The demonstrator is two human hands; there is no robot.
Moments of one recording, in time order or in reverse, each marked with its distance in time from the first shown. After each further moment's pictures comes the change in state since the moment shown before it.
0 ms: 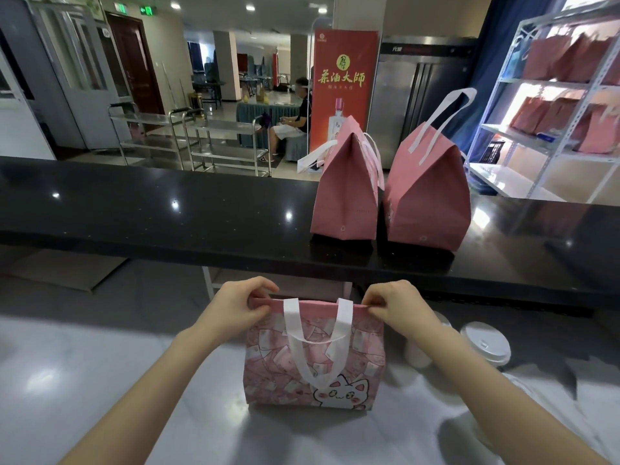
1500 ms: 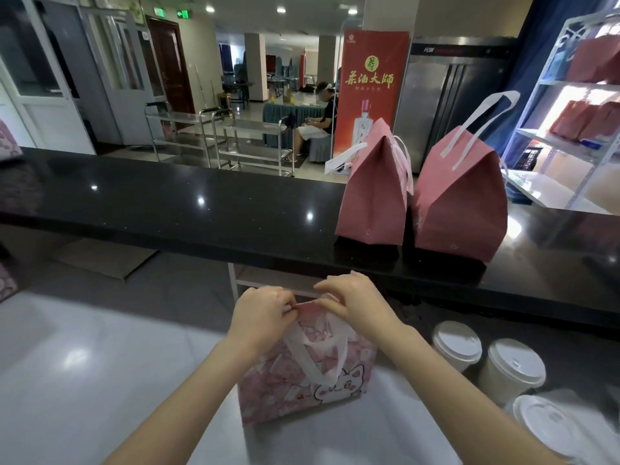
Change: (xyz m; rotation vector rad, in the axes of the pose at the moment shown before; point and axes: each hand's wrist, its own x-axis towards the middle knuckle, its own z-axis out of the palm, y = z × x) left_hand -0.017 0.030 0.008 0.502 0.224 0.065; right_hand 0.037 -0.083 0.035 0.045 0.060 -0.310
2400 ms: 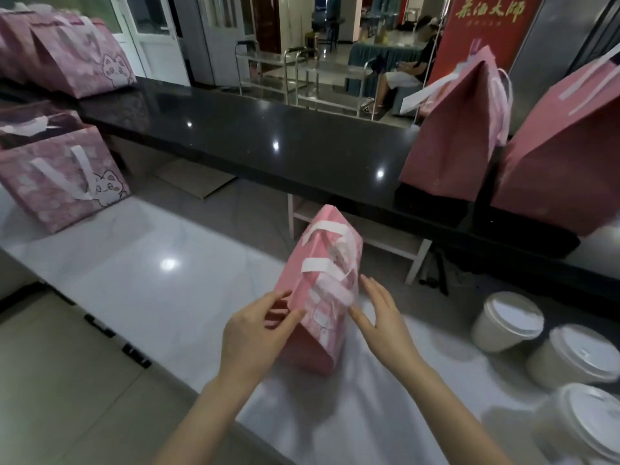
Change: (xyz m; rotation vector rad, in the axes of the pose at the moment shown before) left_hand -0.163 0.037 -0.014 -0.466 0.266 -0.583; right_hand -0.103 -0.007 0.090 0.479 -0.129 0.276
